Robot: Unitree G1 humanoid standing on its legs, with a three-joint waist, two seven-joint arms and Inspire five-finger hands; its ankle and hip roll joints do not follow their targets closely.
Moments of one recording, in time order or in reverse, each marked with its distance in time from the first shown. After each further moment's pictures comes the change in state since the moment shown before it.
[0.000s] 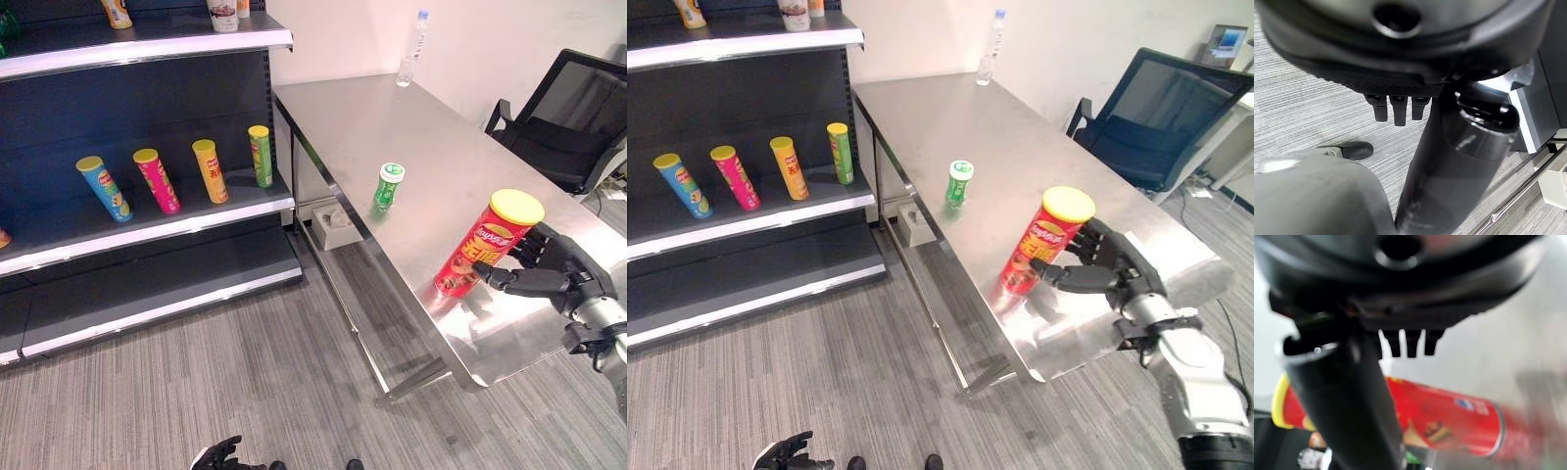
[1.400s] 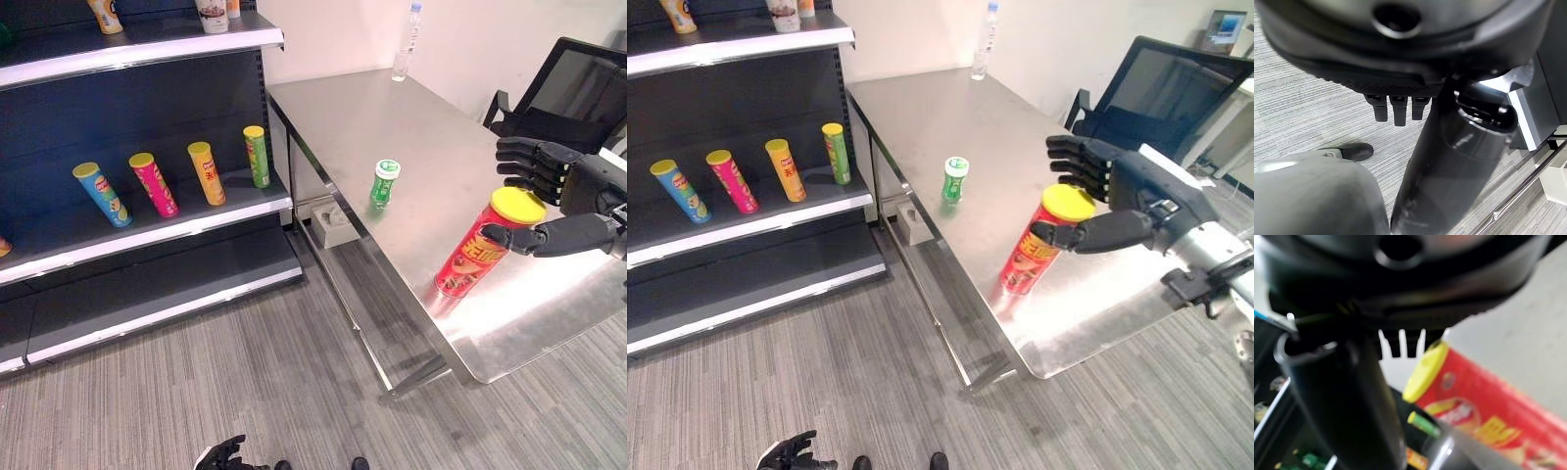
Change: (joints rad) left arm 0.000 -0.014 0.000 0.004 0.005 -0.005 -0.001; right arm 0.007 -0.395 -0.107 -0.175 0.059 -0.048 0.144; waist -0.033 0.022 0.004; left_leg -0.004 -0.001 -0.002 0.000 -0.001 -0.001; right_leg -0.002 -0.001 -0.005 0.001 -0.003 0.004
